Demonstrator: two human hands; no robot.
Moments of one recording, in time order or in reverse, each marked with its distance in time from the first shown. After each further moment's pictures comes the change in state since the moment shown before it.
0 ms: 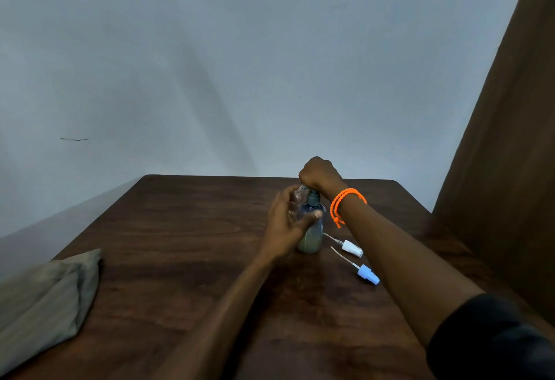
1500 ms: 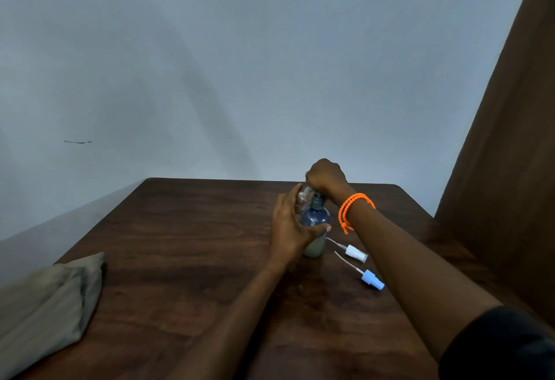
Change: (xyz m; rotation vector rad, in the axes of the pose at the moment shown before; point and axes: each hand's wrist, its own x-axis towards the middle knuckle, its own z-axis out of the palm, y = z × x) left_hand -0.001 0.004 0.004 0.156 0.068 0.027; right_hand 0.001 0.001 -0.005 -0.009 0.052 0.017
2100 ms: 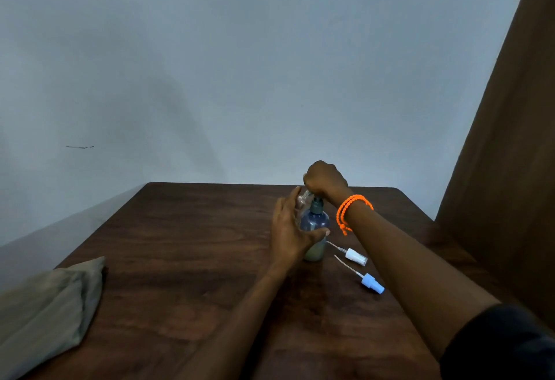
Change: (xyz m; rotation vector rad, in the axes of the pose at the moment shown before) left_hand -0.002 0.000 0.002 0.050 0.007 0.001; right_hand -0.003 -0.003 -0.002 -0.038 -0.009 -0.035
